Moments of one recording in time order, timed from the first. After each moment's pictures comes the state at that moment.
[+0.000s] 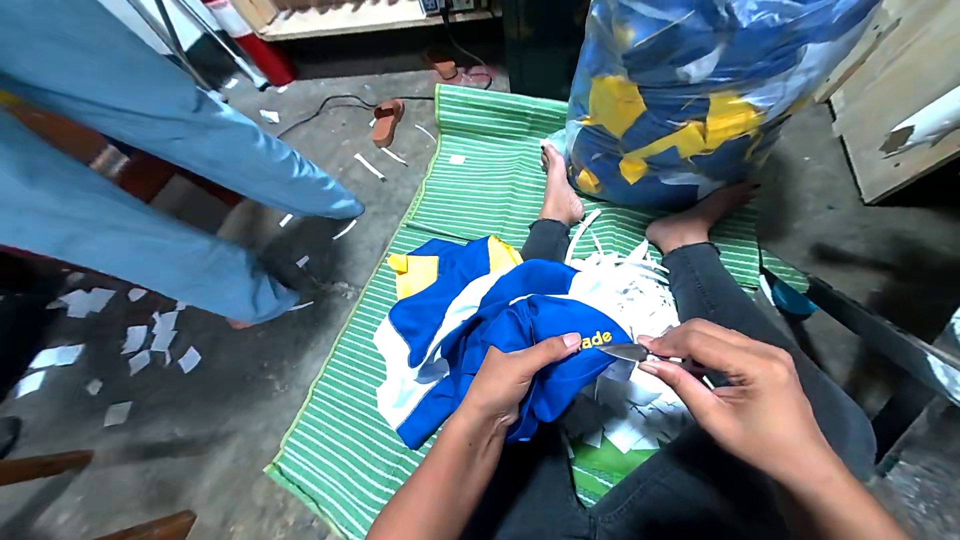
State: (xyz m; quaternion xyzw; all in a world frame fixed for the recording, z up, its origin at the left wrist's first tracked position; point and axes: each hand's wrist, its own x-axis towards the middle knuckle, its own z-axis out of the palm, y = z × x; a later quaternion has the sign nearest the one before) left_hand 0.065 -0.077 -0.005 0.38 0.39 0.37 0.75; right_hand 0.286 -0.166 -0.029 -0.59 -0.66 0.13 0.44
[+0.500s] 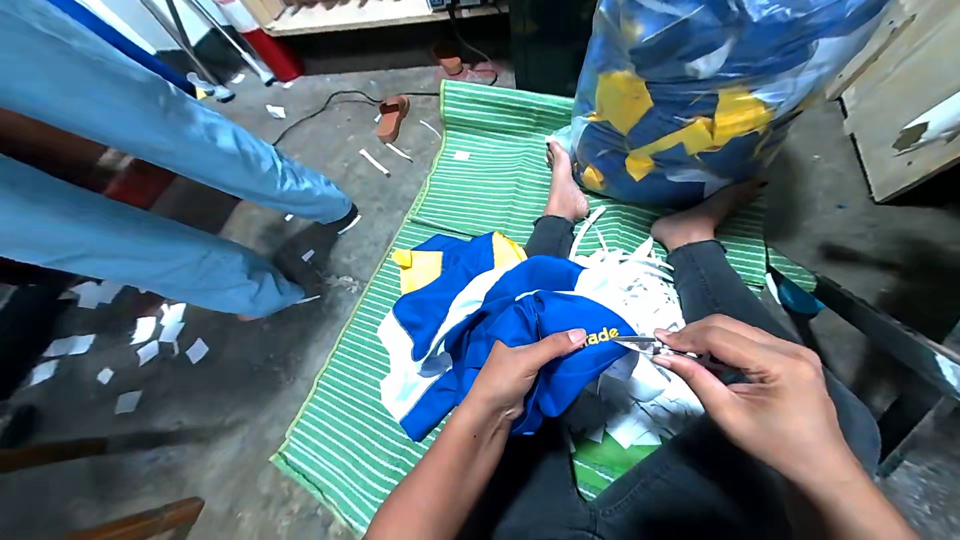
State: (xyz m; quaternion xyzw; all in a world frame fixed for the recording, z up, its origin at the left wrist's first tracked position) left_hand 0.066 -0.079 -0.003 0.39 0.39 0.36 0.75; right_hand 0.288 -0.171 -0.025 -0.61 -0.65 0.10 0.43
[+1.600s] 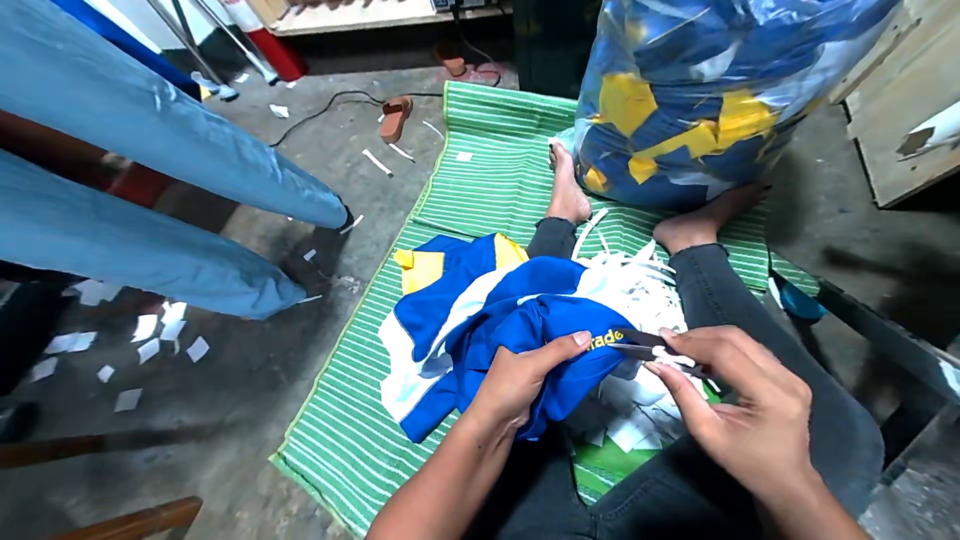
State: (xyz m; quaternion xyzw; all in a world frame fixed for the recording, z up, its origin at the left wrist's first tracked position) left_hand 0.068 -0.084 -0.002 0.39 0.40 0.37 0.74; right_hand 0.269 -0.174 -0.039 -0.61 -0.64 0.02 0.47
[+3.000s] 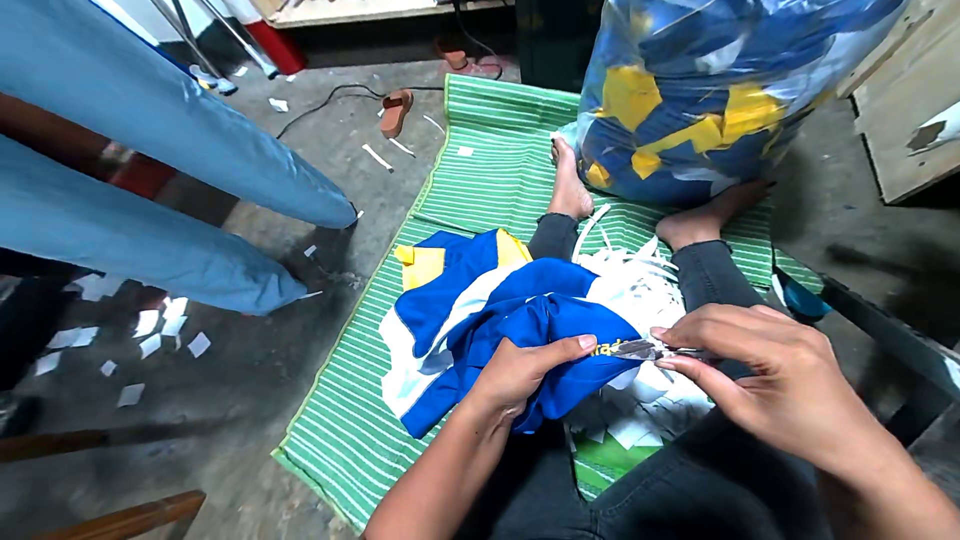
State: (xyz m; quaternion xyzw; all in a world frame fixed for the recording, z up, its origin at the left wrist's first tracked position) left_hand 0.062 -0.074 -0.008 0.43 0.36 0.33 0.76; right_hand 0.305 -0.157 -0.012 -0.56 -0.74 0.09 0.35
